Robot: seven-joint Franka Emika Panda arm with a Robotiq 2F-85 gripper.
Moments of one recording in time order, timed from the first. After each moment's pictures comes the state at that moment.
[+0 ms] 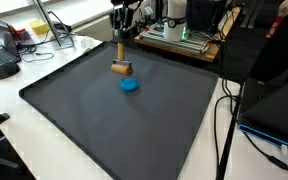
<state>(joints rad) -0.01 -0.24 -0.02 -2.68 0.67 2.85 -0.42</state>
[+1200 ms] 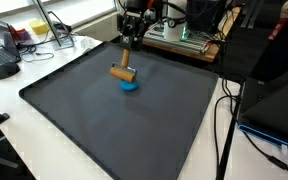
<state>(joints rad) -0.46 -0.22 0.57 -2.74 0.14 3.07 -0.06</state>
